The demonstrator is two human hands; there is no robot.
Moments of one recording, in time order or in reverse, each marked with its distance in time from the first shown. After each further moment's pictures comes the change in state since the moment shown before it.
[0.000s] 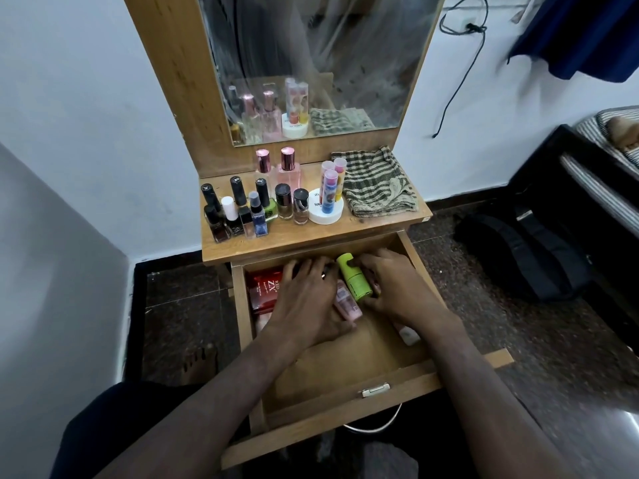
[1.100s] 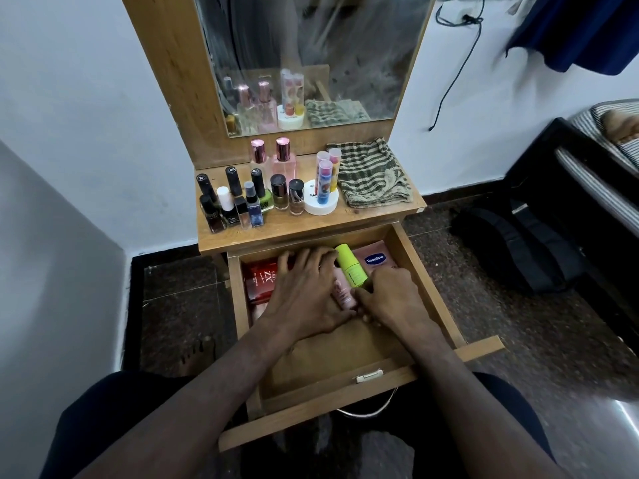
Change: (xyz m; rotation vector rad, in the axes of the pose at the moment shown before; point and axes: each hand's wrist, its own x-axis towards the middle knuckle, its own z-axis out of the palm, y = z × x) left_hand -0.002 -0.005 0.013 -0.029 0.083 0.035; right_hand -0.016 -0.019 0.023 0.073 -0.076 0.540
